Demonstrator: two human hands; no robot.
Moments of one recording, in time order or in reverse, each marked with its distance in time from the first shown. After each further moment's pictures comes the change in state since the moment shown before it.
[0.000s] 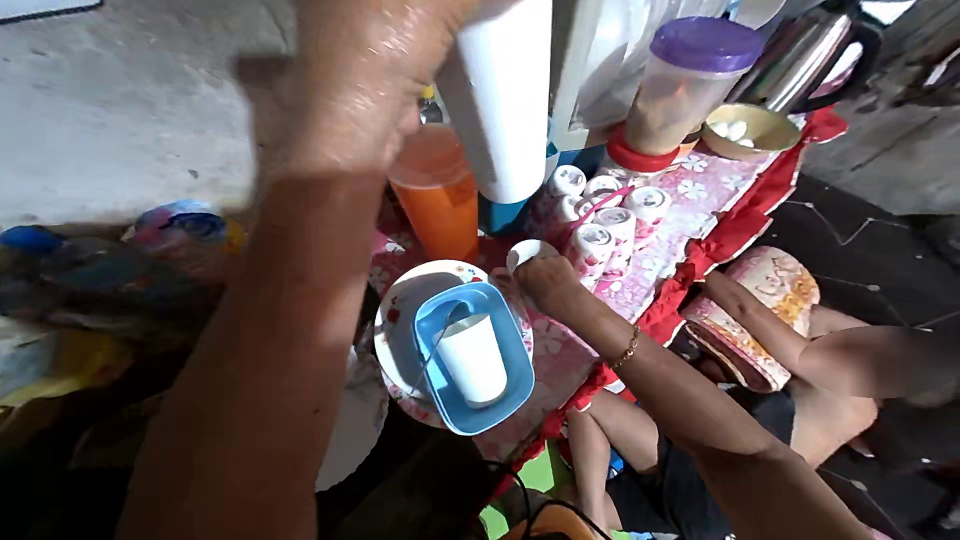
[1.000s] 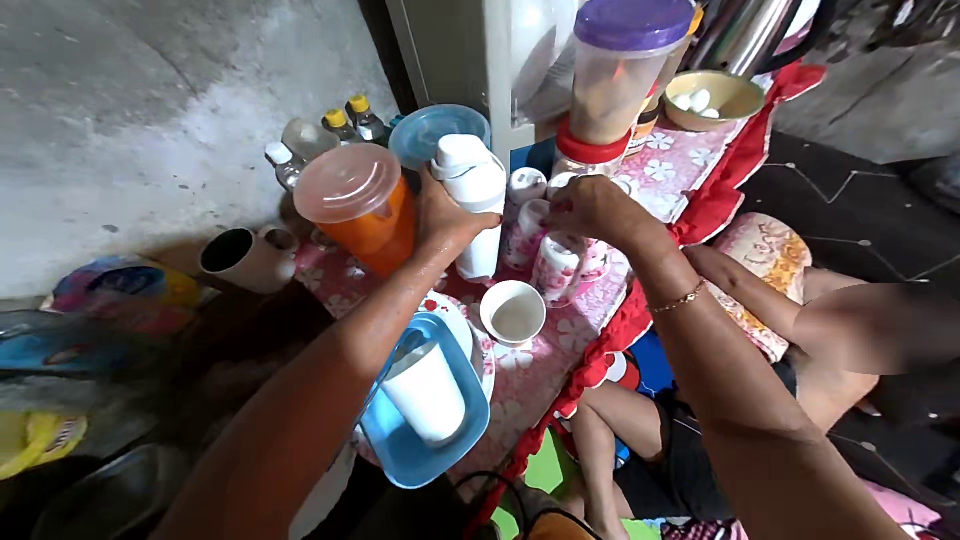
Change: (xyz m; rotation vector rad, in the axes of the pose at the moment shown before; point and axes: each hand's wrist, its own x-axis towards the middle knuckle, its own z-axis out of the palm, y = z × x) left_hand -0.051 -0.148 0.104 0.386 -0.166 -0.419; right_hand 0.018 0.160 -0.048 0.259 0.415 -0.075
